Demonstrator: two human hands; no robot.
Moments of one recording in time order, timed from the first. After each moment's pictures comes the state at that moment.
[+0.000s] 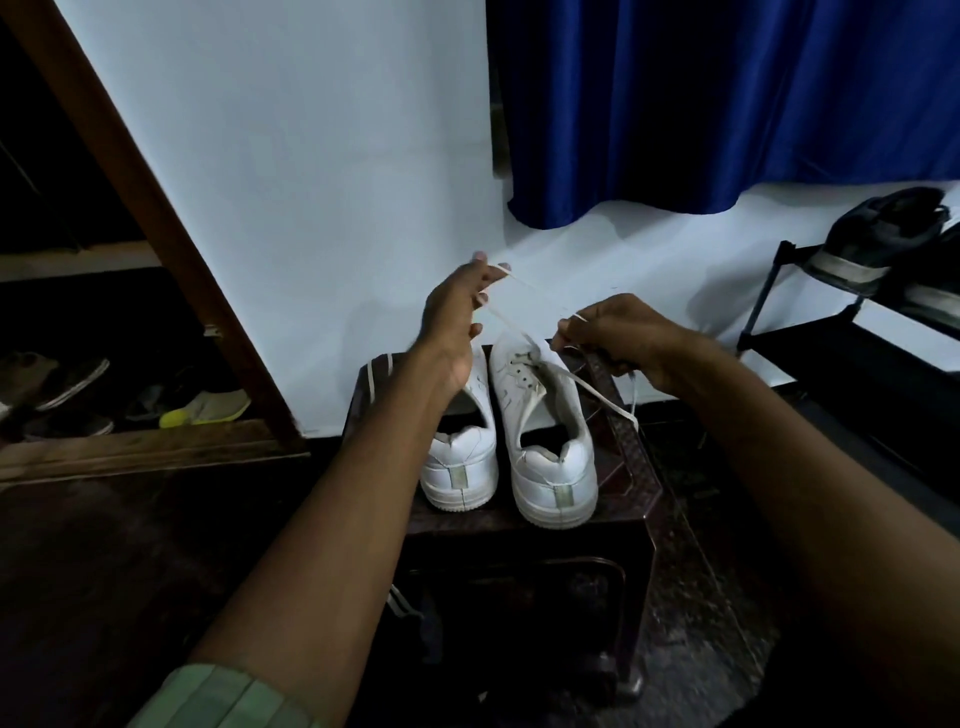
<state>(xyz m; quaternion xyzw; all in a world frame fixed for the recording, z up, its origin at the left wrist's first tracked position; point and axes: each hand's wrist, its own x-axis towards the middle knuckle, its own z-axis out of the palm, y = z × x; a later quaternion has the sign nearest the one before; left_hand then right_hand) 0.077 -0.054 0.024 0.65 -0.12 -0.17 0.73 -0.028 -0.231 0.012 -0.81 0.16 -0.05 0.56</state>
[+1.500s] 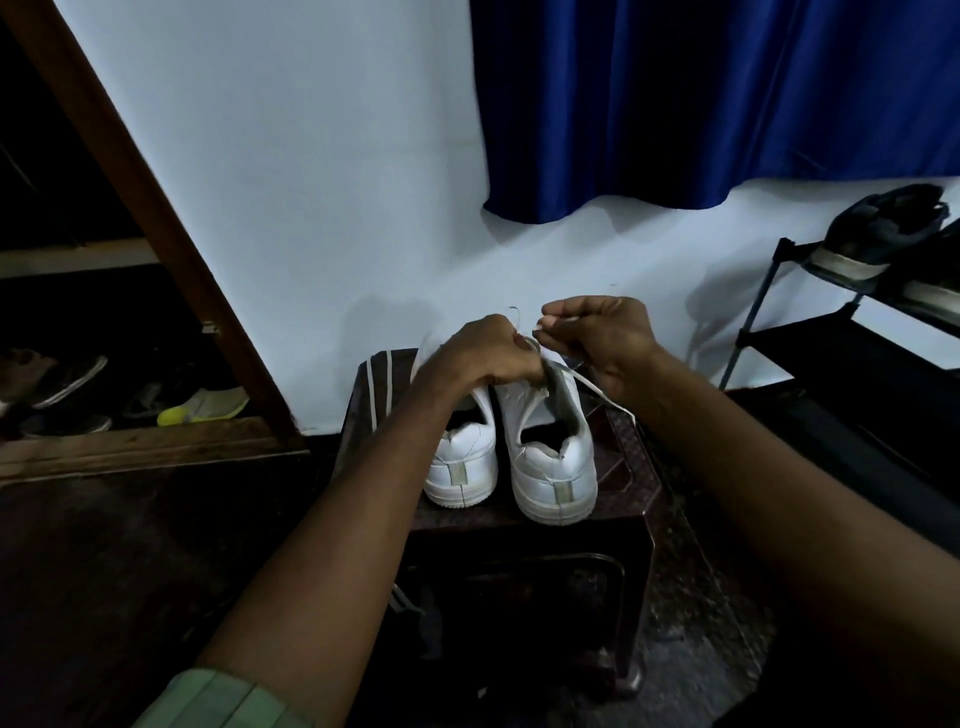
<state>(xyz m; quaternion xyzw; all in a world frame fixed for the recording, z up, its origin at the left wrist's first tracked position) 0.059 -0.058 0.016 0.91 -0.28 -0.16 0.26 -0.013 -0.194 -0.005 -0.56 0.21 -0.21 0.78</state>
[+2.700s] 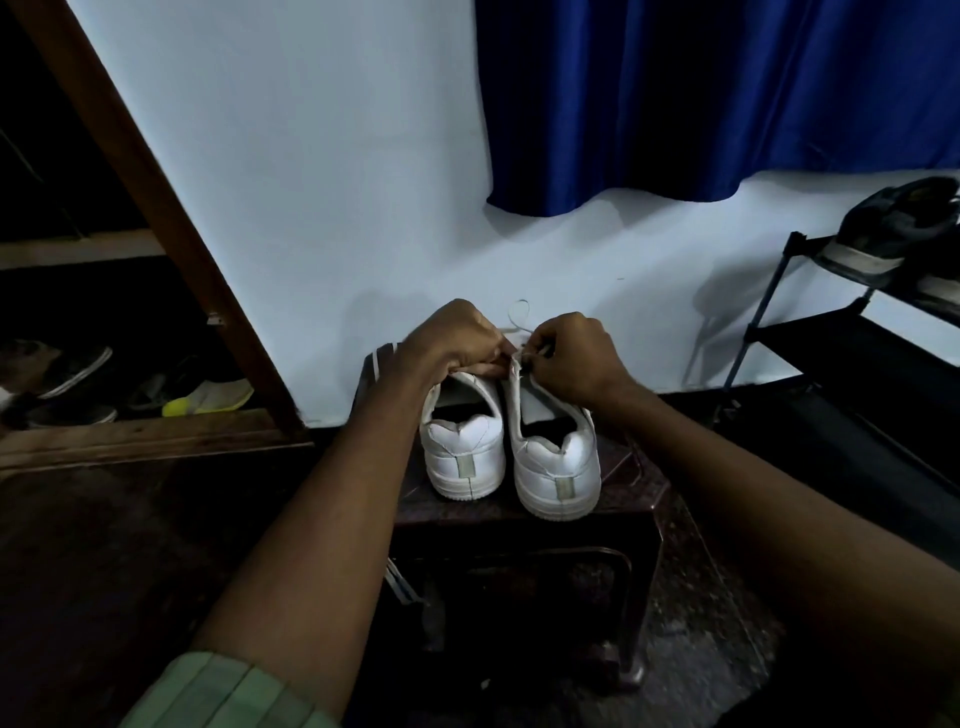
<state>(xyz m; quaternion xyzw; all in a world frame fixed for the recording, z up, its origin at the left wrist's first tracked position) 0.086 -0.036 0.011 0.87 -0.19 -0.22 0.40 -0.003 -0.174 -0.031 -0.92 0.16 -0.18 0.29</state>
